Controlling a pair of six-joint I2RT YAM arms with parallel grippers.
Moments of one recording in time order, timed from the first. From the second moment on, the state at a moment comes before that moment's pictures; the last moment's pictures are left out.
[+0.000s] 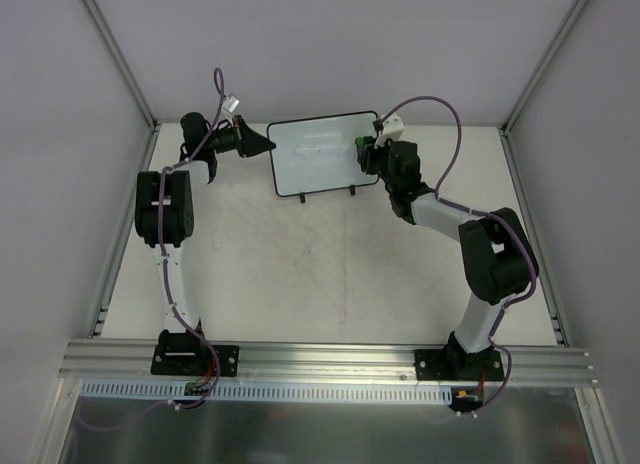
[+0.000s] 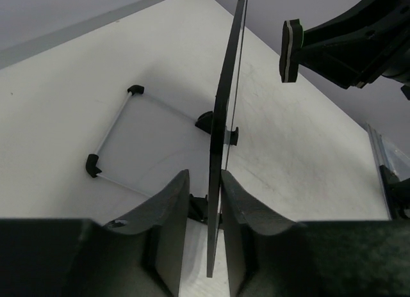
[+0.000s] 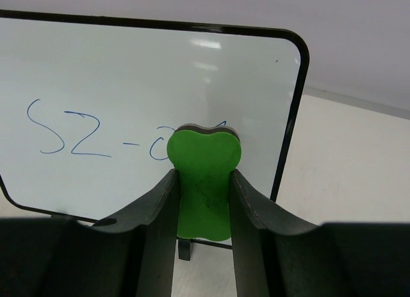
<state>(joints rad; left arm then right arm) 0.03 2.26 1.52 0.79 1.22 -0.59 0.44 1.80 1.10 0.56 0.04 0.05</state>
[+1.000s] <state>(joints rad) 0.02 2.35 1.57 1.08 1.30 -0.80 0.43 1.98 1.21 0.57 0.12 -0.01</state>
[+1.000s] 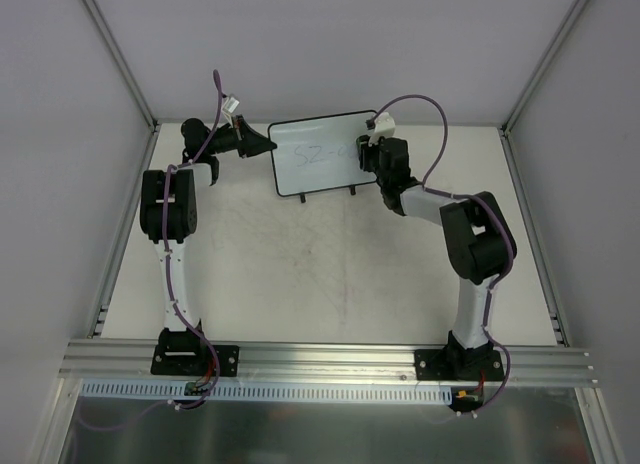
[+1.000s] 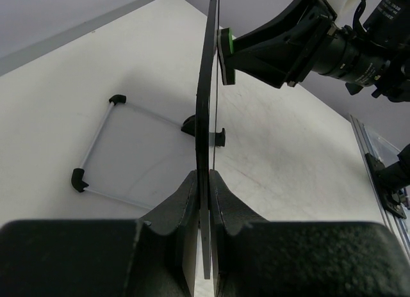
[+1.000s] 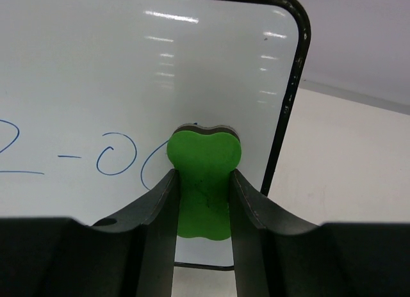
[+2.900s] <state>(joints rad) 0.02 2.35 1.58 1.07 1.31 -0.80 0.38 2.07 1.32 0.57 0.01 0.02</state>
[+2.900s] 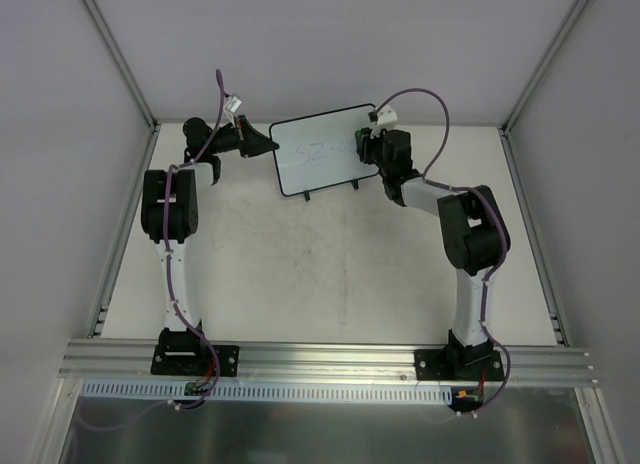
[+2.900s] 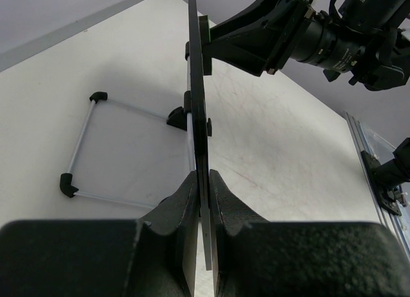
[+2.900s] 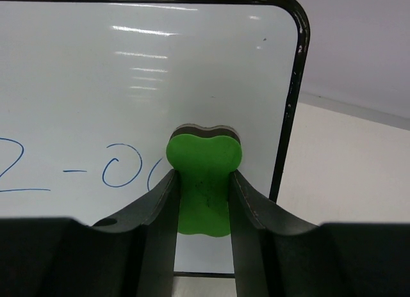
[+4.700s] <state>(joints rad) 0.01 2.35 1.58 1.06 1.33 -0.80 0.40 2.19 1.75 -0.02 0.02 -0.07</state>
